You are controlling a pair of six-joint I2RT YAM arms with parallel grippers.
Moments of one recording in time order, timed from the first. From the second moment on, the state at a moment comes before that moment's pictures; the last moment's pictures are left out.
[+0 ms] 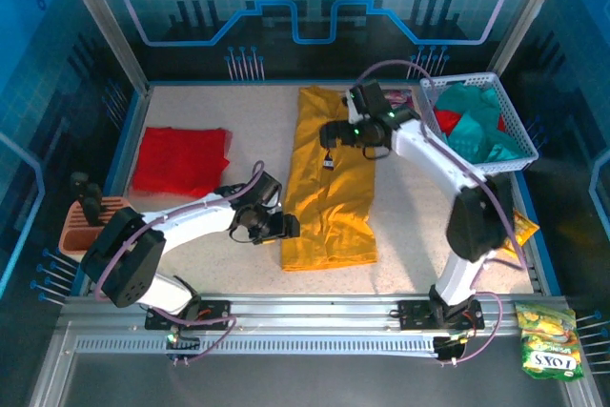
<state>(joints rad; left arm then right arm) -0.61 1.47 0.75 -0.51 0.35 -0.74 0.45 1.71 1.48 -0.72 -0.10 0.34</state>
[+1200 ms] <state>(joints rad) -0.77 1.41 0.62 -0.40 0.32 -0.97 0.58 1.19 0.54 -0.63 -0.27 0.65</state>
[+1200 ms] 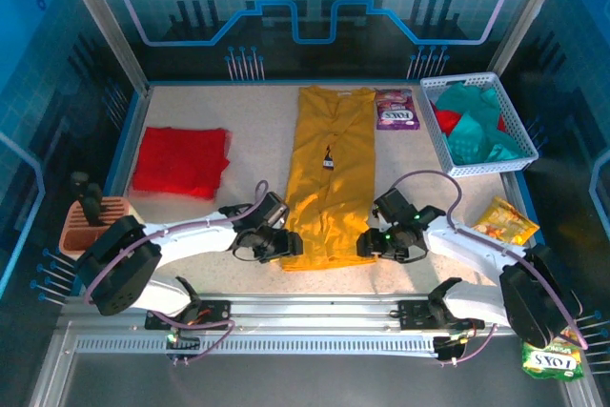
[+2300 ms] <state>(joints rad) -1.07 1.22 0.52 -0.43 0.27 -1.28 0.77 0.77 0.42 -0.88 -0.21 1.04</state>
